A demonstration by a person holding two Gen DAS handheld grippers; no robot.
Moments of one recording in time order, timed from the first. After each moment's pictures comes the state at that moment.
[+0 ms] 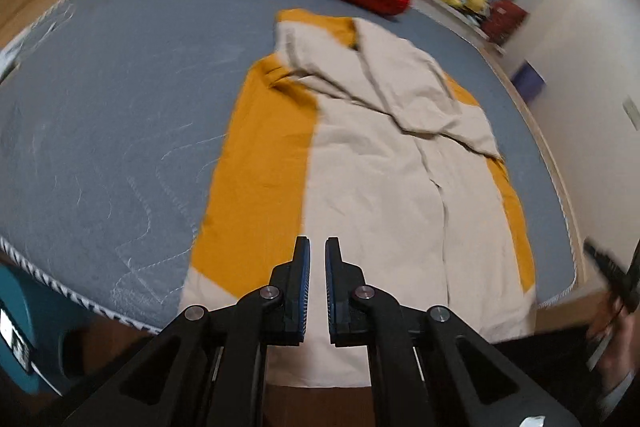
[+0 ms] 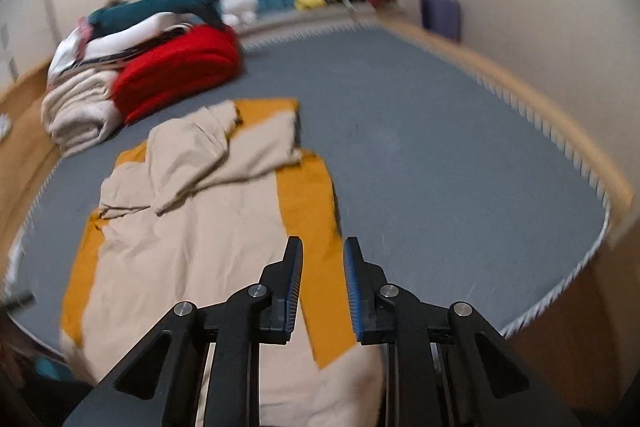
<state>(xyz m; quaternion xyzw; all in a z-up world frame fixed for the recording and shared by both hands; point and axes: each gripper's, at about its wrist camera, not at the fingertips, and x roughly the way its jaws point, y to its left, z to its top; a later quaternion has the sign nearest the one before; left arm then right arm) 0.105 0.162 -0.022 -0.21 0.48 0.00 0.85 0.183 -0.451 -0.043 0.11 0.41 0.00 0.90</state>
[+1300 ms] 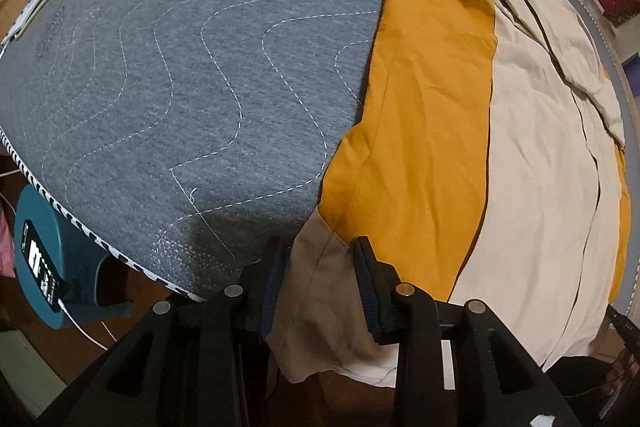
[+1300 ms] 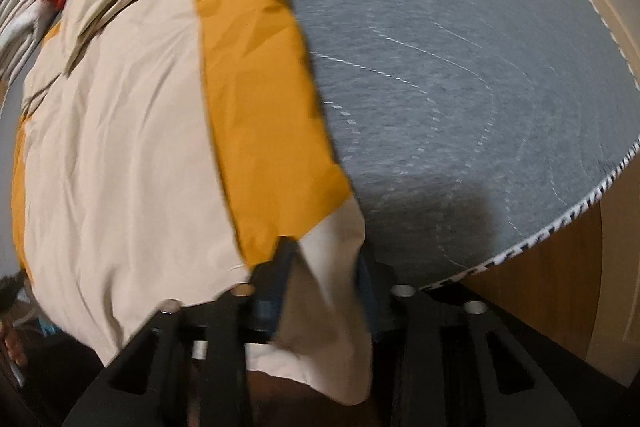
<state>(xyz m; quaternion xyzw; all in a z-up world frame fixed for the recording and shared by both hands) 0.122 0.197 -0.137 -0.19 0.63 0.12 0.74 0.212 -0.450 -0.208 0.08 0.66 -0.01 0.74</state>
